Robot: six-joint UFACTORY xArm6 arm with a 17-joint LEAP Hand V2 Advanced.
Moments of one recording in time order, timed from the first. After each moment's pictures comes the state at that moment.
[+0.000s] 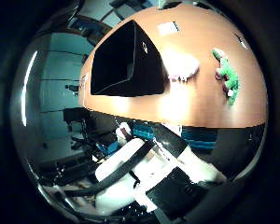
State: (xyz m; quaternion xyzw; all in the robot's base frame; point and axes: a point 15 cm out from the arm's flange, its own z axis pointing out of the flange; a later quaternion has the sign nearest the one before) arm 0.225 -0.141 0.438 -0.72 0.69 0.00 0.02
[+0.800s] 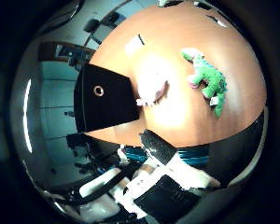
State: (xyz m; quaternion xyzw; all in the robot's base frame) arm 0.281 -0.303 0.337 -0.58 0.82 0.00 0.04
